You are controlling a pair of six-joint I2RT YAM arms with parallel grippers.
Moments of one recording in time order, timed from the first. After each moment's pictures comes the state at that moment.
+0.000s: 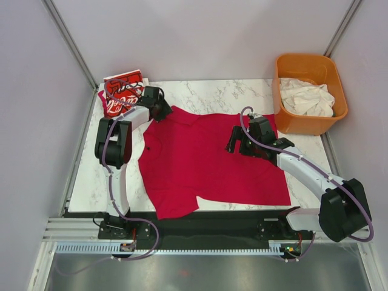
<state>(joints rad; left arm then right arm) -0.20 2.17 1.55 -0.18 0.00 -0.76 0.43 1.31 0.86 -0.35 -0.06 0.57</state>
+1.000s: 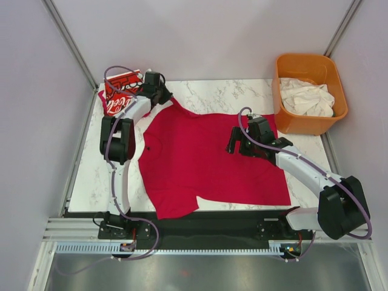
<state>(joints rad) -0.20 2.26 1.80 -0.18 0.03 -0.77 0.43 1.33 0.86 -0.35 -0.05 0.54</state>
